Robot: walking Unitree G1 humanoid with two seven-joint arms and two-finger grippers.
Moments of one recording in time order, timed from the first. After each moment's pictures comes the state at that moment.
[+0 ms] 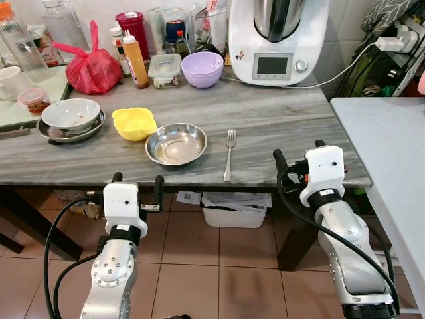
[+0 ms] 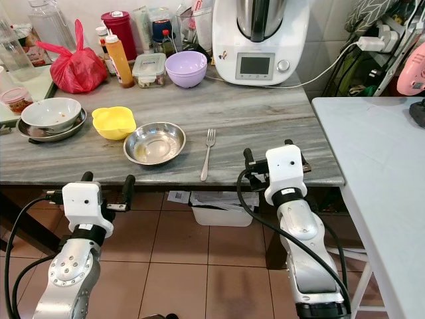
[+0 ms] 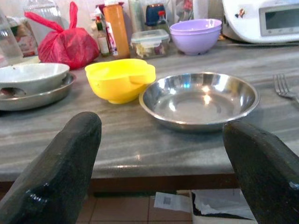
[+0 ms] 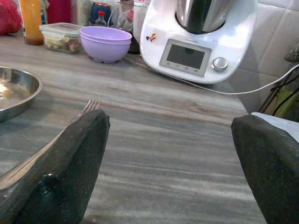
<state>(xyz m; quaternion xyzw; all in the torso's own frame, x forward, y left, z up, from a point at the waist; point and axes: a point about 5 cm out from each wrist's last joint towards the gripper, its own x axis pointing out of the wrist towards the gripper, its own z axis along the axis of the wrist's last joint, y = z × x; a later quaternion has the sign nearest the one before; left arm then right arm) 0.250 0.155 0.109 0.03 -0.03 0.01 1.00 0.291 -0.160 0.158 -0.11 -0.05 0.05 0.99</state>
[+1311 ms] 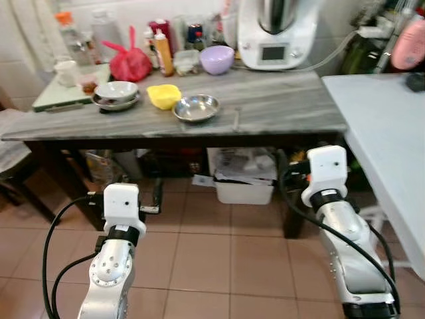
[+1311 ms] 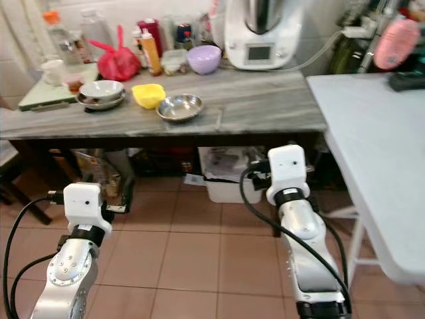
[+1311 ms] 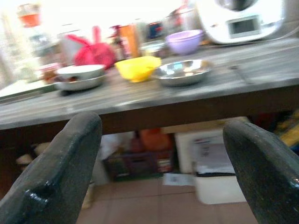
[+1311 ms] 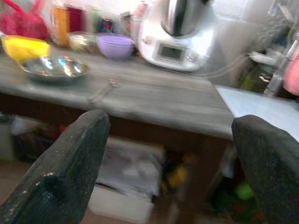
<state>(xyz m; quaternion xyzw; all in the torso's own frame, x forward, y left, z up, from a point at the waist) 0.253 0.157 0.112 0.05 -0.04 -0.01 1.00 0.293 -0.165 0.157 -0.12 -0.05 0.03 0.99</state>
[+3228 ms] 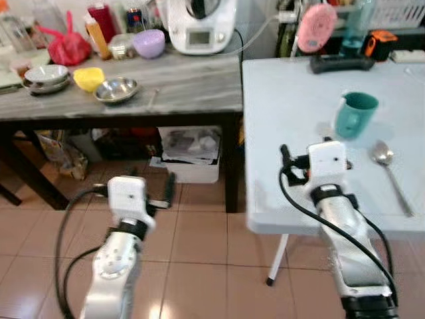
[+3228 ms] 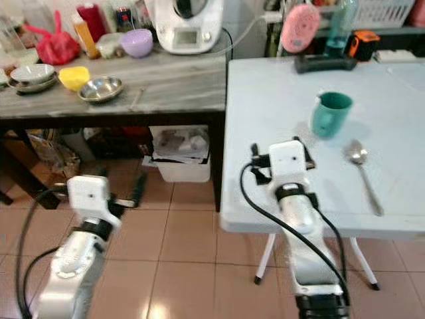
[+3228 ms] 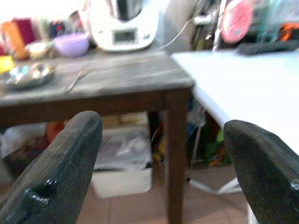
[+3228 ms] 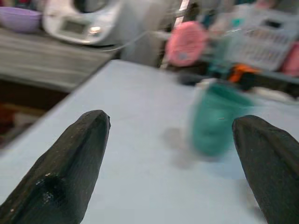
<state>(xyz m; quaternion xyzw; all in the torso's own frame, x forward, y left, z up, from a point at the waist) 0.260 0.136 0.121 -0.02 -0.05 -0.09 0.99 0.300 -0.179 0.162 -0.14 -0.06 -0.03 0.99</state>
